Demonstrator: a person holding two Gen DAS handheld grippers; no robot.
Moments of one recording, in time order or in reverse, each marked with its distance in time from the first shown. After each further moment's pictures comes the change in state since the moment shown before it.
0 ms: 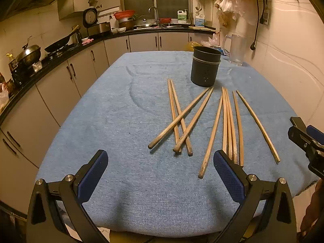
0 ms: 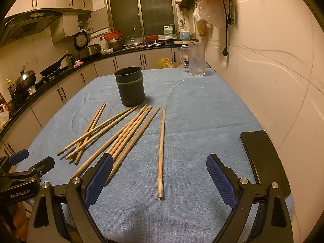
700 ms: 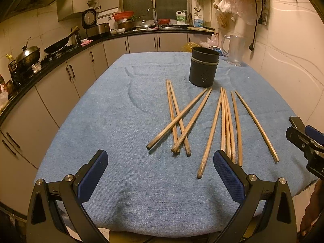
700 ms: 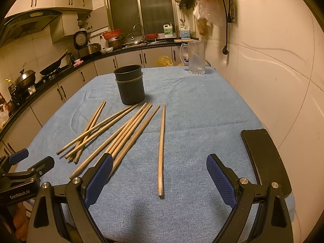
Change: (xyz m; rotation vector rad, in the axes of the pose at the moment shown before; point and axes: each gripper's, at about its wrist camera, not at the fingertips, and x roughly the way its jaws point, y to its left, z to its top) left arm -0.001 -0.002 -0.002 0.004 -0.017 -0.008; right arm 0.005 0.001 -0.003 -0.001 0.003 0.001
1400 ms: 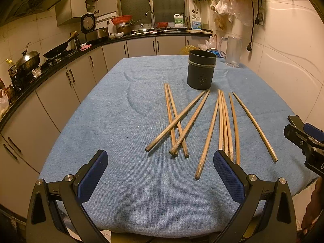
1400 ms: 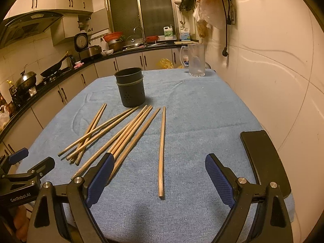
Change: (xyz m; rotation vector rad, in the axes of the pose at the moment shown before) left arm -0.005 -0.005 0.000 0.019 -0.021 0.005; right arm -0.004 0.000 0.000 0.006 -0.010 0.004
